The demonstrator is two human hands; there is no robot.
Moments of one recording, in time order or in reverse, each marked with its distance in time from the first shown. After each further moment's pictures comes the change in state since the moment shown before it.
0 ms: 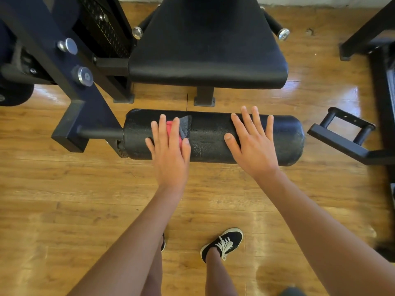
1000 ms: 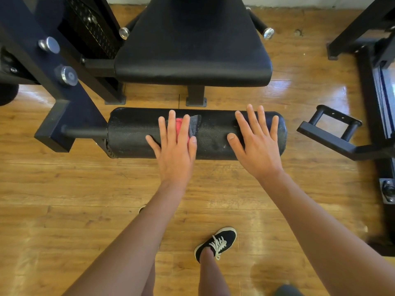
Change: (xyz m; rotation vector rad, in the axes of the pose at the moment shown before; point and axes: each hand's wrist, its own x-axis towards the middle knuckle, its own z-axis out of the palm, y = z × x) left_hand -0.010 0.040 0.015 0.078 -0.103 0.054; right_hand -0.024 0.037 -0.013 0.030 0.015 0.057
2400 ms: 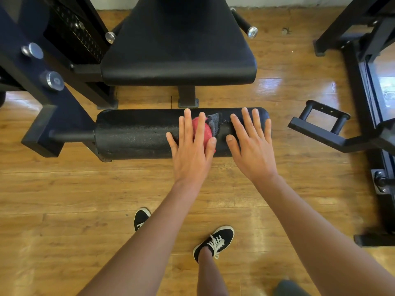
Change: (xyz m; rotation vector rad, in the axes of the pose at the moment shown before) left_hand -0.012 0.057 0.021 -0.041 -0.111 0.102; right_hand -0.022 0.020 0.004 0.020 0.064 0.027
